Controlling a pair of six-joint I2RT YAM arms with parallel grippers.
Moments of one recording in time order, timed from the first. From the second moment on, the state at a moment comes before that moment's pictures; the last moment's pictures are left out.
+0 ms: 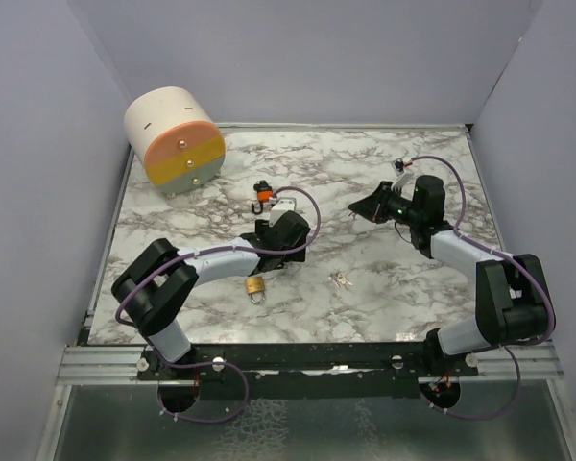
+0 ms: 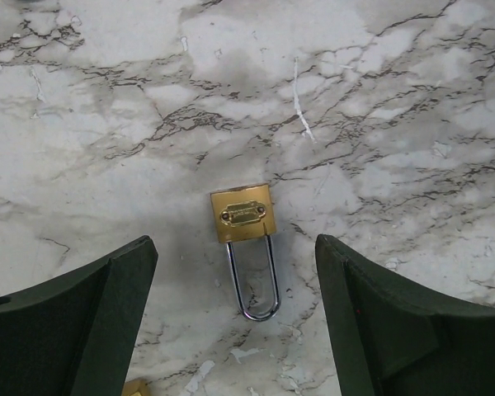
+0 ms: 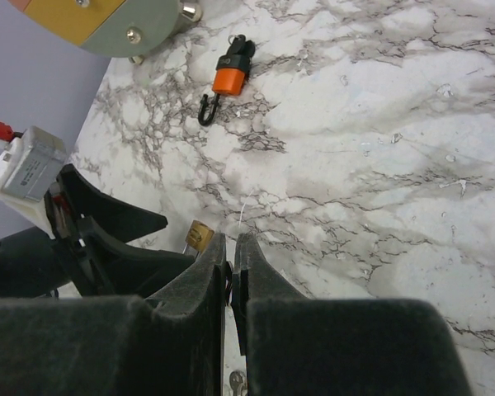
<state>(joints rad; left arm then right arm) -0.83 1.63 0.90 -0.15 -0.40 -0.61 0.16 1.47 0.69 0.45 -0.66 0.49</state>
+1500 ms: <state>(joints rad) -0.85 1.76 0.94 -0.04 -0.43 -0.55 0.16 1.45 0.68 0.41 -0.66 0.47</state>
